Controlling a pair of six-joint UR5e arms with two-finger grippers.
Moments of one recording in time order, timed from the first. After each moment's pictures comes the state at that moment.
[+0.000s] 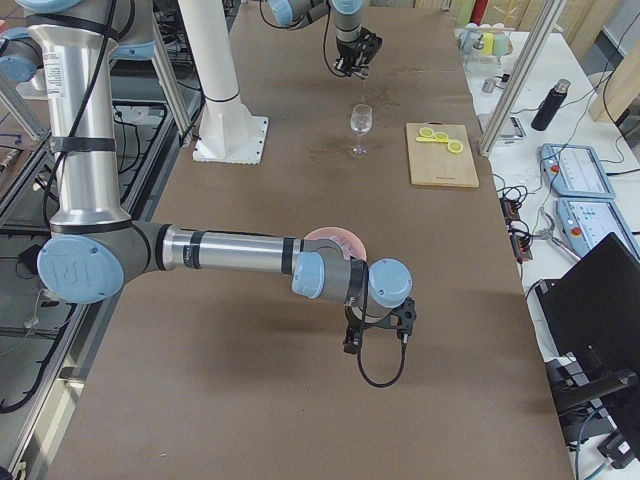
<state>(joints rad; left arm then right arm) -0.56 -2.81 -1.61 -0.70 -1.71 -0.52 1.53 -1.55 1.51 -1.70 2.46 0.04</state>
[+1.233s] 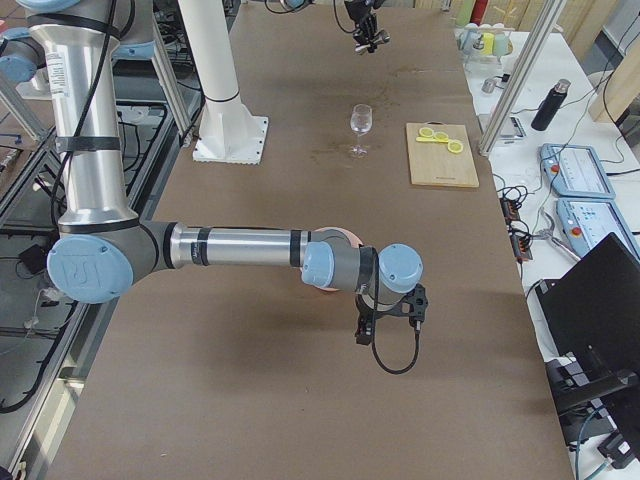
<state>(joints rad) -0.75 -2.24 -2.08 -1.40 -1.69 -0.67 1.53 -1.50 1.53 -1.70 2.45 0.04</state>
